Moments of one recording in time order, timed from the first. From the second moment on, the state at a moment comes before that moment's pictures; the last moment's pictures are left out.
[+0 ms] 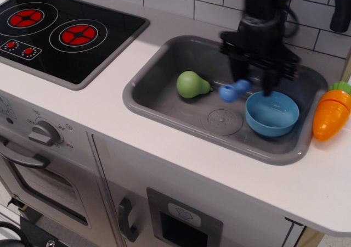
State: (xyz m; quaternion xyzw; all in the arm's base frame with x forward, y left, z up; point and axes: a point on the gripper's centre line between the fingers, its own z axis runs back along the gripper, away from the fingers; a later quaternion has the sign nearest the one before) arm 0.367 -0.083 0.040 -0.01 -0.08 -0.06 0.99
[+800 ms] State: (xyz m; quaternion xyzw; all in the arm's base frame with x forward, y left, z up) arm 0.378 -0.103 0.008 0.01 -0.04 -0.05 1.00
